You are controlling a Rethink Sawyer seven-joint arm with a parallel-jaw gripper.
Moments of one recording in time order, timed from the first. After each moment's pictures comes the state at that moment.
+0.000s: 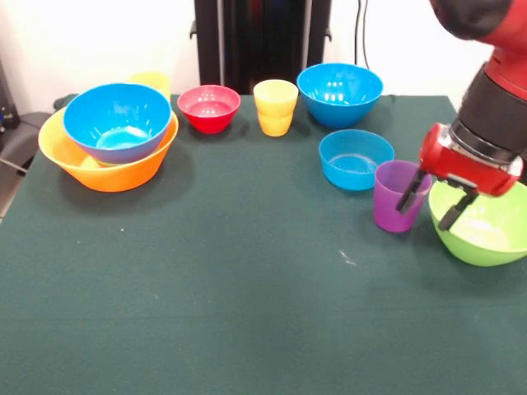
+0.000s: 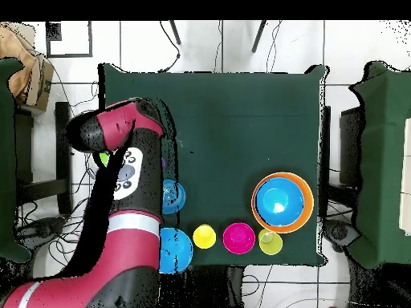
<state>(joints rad) 0.21 -0.32 -0.17 1.07 -0.18 0.85 2.30</state>
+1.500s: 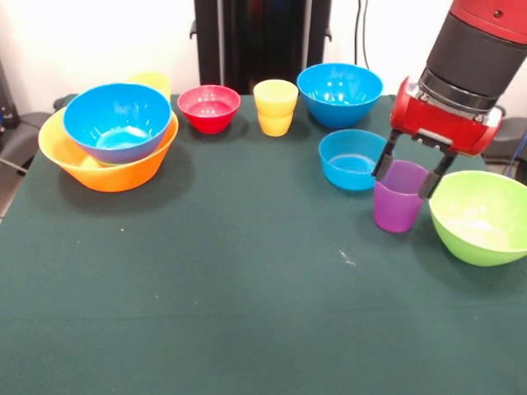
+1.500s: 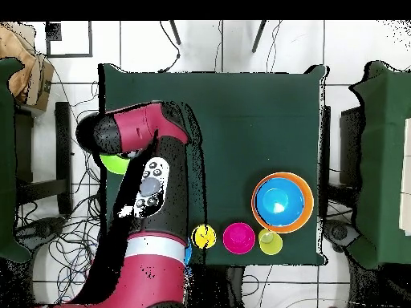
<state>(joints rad) 0.15 -0.46 -0.16 1.22 -0.17 0.73 2.30</state>
